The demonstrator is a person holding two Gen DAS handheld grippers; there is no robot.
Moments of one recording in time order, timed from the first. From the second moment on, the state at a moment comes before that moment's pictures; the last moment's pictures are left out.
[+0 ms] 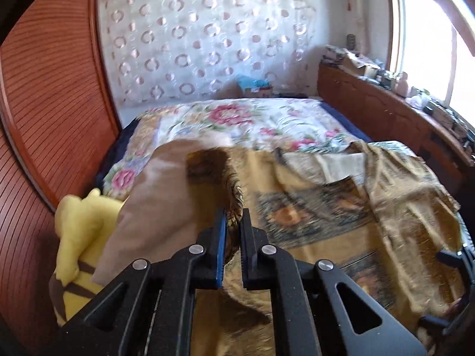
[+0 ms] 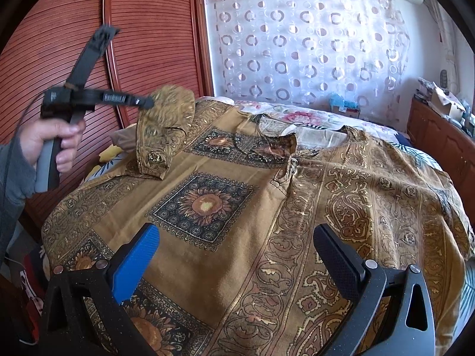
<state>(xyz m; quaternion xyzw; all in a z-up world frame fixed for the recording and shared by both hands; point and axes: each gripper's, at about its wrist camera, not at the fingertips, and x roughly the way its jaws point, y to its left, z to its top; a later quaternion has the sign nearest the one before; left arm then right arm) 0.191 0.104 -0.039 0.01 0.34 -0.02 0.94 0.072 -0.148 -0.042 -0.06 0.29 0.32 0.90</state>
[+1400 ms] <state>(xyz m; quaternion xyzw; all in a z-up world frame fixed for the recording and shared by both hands) 0.183 0.011 -0.115 0.04 0.41 -0.11 0.90 0.108 -0.274 -0.017 -0.03 0.27 0.19 0.94</state>
